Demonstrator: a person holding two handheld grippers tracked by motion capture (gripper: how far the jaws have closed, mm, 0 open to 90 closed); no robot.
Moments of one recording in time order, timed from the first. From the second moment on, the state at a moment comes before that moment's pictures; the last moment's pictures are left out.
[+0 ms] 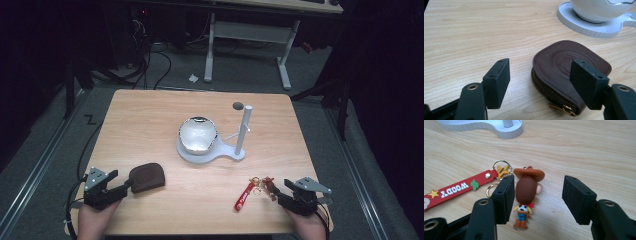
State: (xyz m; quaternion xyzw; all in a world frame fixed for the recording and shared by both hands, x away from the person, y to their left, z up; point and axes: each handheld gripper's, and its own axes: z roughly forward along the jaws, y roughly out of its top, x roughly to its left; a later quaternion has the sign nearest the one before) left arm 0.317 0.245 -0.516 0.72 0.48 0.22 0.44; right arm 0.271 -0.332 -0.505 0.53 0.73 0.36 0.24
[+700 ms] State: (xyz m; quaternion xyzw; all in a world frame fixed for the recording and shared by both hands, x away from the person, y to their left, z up) left arm 0.319 0.249 -0.519 0.72 0.50 0.22 0.42; right arm 0.271 -0.336 -0.505 0.54 0.72 0.36 0.24
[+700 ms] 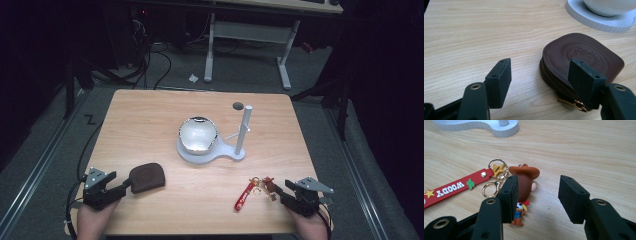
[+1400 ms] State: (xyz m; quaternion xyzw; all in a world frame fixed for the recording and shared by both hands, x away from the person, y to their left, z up) left arm 0.317 0.257 -0.525 0.73 0.51 0.20 0.42; right arm 0.276 -0.334 -0.495 0.54 0.75 0.32 0.21
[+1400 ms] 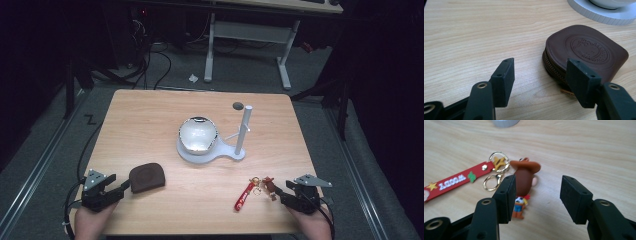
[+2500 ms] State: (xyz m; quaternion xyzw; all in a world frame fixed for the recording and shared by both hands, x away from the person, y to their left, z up) left arm 0.317 0.257 -0.526 0.74 0.50 0.19 0.42; right arm 0.287 -0.311 -0.482 0.49 0.83 0.21 0.15
